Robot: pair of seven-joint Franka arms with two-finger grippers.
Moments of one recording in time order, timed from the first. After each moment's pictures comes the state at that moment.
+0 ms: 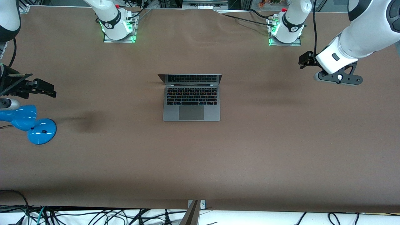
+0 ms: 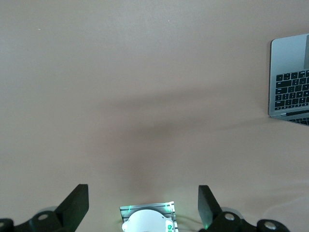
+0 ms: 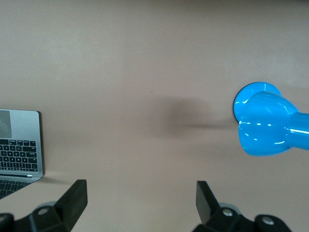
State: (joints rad) left arm -0.01 0.01 -0.20 -1.67 0.00 1.43 -0.07; right arm 0.04 0.23 -0.06 -1.39 0.00 1.56 -0.08
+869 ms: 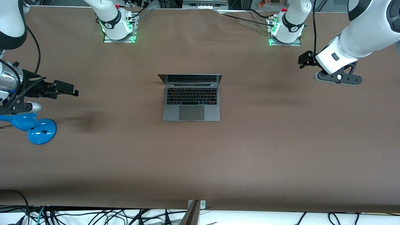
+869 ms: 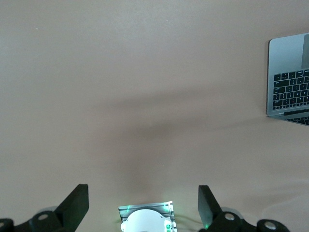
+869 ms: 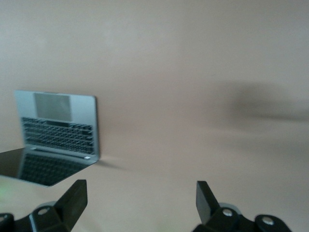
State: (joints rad) left arm -0.01 0.01 -0.20 -1.67 -0.01 1.43 -0.07; right arm 0.04 0.24 -0.05 -1.49 0.27 1.55 -0.08
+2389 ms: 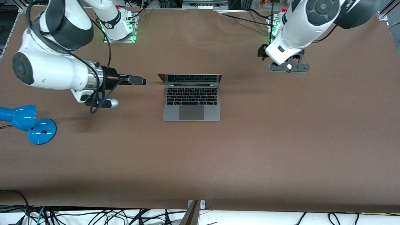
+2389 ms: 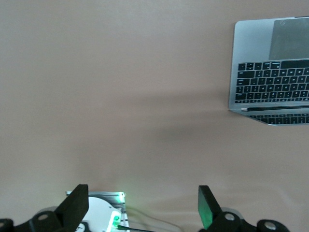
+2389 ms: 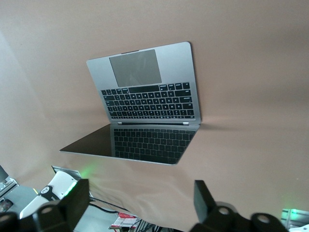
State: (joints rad) left arm -0.01 -0.01 -0.47 -1.80 -0.09 1.53 -0.46; right arm 0.10 0.27 0.23 -1.57 0.46 1.63 0.41
